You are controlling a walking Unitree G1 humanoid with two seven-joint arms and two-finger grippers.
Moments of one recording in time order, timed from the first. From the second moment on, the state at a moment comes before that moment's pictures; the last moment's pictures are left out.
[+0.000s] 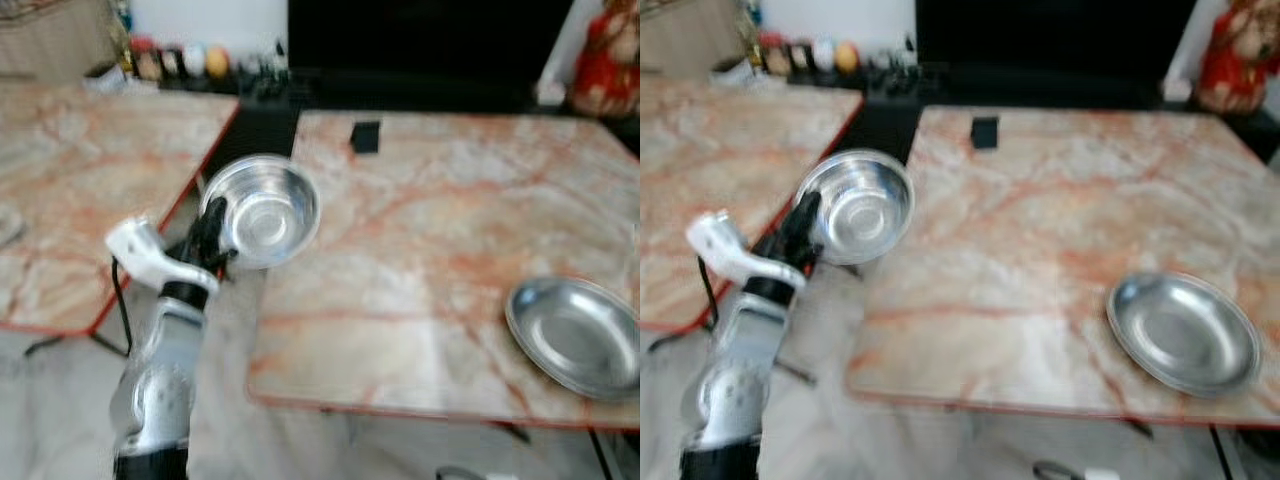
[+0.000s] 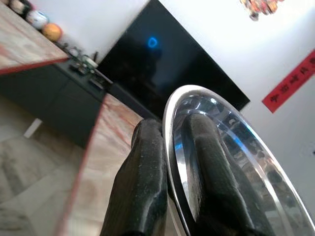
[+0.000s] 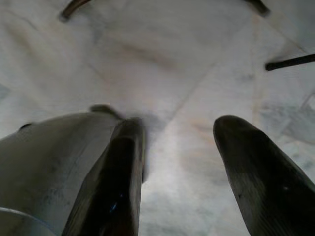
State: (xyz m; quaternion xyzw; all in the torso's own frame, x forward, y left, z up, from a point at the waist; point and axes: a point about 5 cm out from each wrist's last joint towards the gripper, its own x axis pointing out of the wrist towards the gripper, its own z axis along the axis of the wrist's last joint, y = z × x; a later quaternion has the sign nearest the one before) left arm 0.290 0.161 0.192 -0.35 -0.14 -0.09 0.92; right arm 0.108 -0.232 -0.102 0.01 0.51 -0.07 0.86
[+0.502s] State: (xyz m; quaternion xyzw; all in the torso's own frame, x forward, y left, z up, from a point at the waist) left arm 0.284 0.189 0.190 -0.18 -0.10 -0.14 0.97; right arm 0.107 -0.235 -0.102 0.01 0.51 -0.07 0.86
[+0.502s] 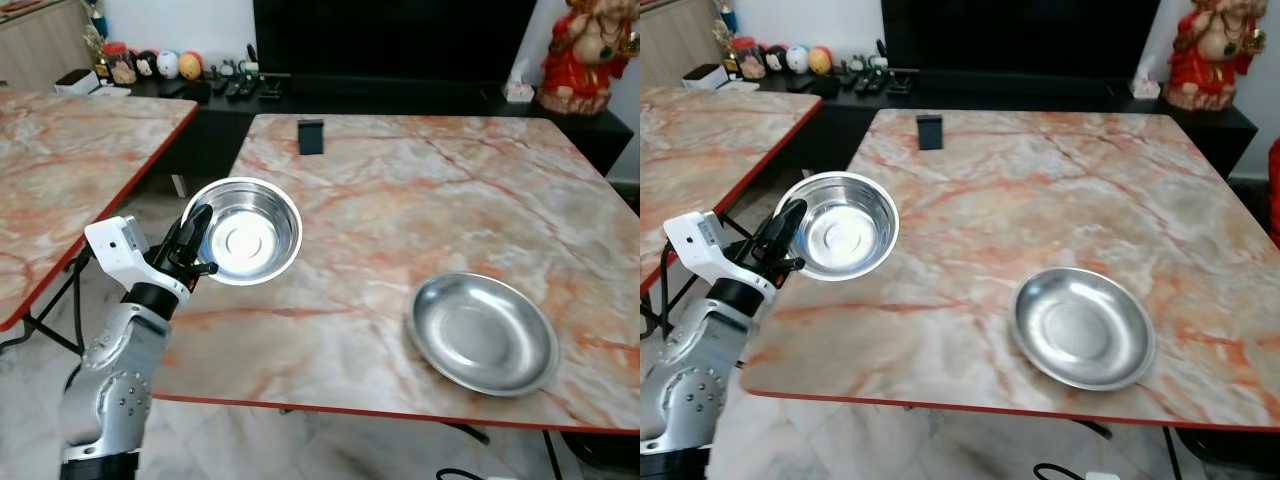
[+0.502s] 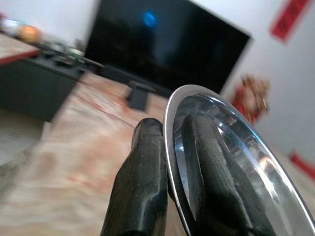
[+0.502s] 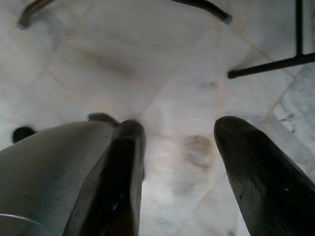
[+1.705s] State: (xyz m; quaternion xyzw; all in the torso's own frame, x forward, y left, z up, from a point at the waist) left arm 0.281 0.176 0.177 -0.16 -0.05 -0.23 0.96; right arm 0.110 -0.239 -0.100 0.00 0.51 -0.08 0.86
